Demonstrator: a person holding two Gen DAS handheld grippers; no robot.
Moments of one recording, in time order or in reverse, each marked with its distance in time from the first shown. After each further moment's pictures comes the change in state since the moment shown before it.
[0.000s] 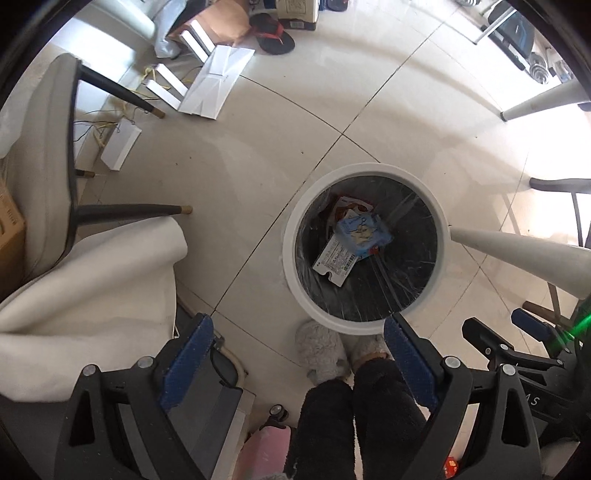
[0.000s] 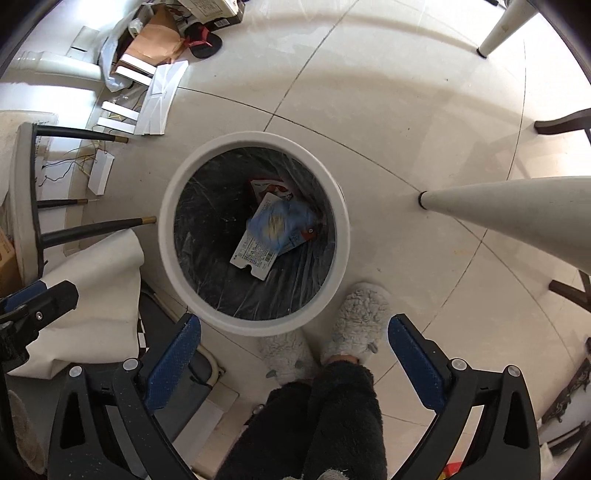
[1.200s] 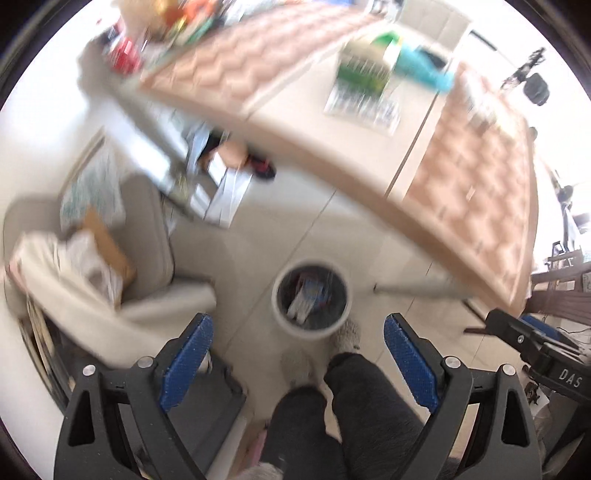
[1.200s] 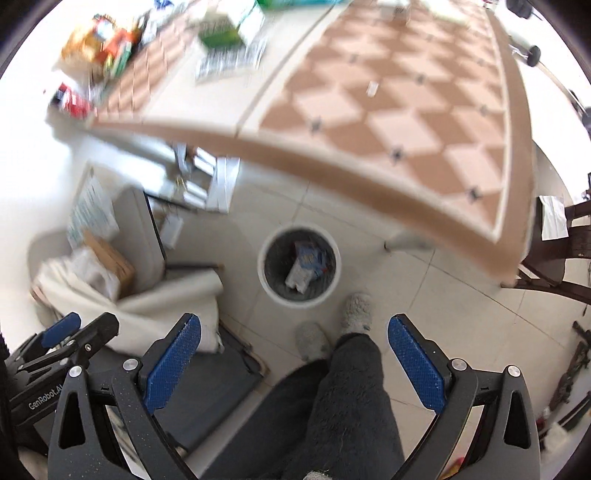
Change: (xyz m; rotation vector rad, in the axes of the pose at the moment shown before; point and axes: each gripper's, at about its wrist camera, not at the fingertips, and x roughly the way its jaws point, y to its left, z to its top) left arm -0.373 -0.035 -0.086 0.061 -0.392 -0.059; right arm -0.441 0.029 -0.122 0.096 -0.317 0.080
